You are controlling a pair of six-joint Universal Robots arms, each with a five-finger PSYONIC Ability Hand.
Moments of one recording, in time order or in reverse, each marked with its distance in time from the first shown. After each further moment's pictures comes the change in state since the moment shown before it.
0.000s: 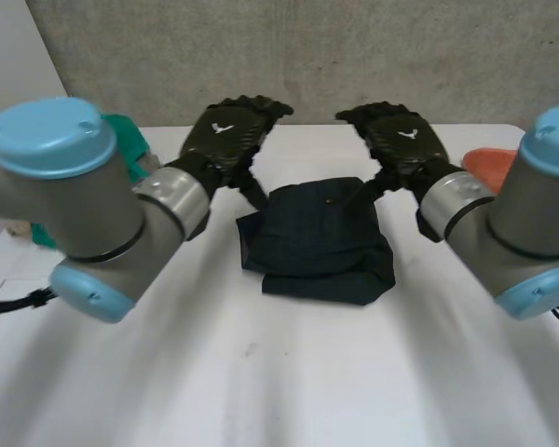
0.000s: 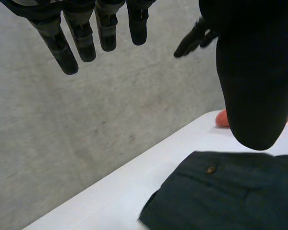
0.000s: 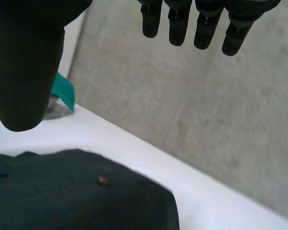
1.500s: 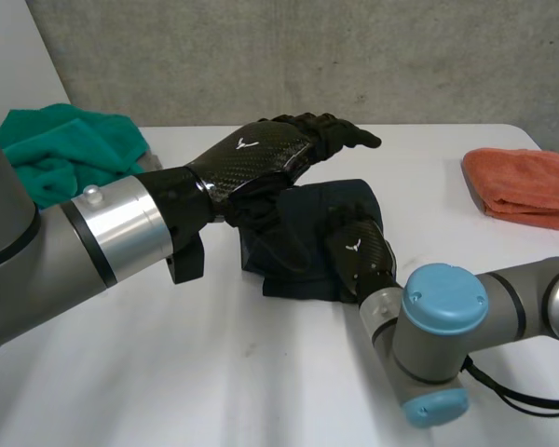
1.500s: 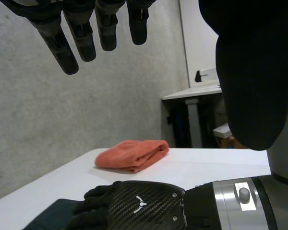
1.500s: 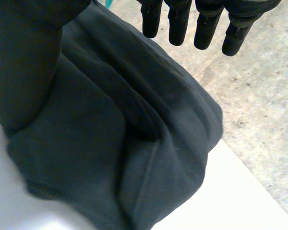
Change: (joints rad) left arm 0.076 0.337 -0.211 -0.183 0.535 -0.172; right arm 0.224 0.240 0.264 -0.422 0.318 -0.484; left_hand 0.000 -0.002 -0.003 0.000 0.000; right_hand 0.000 -0.003 0.000 0.000 0.000
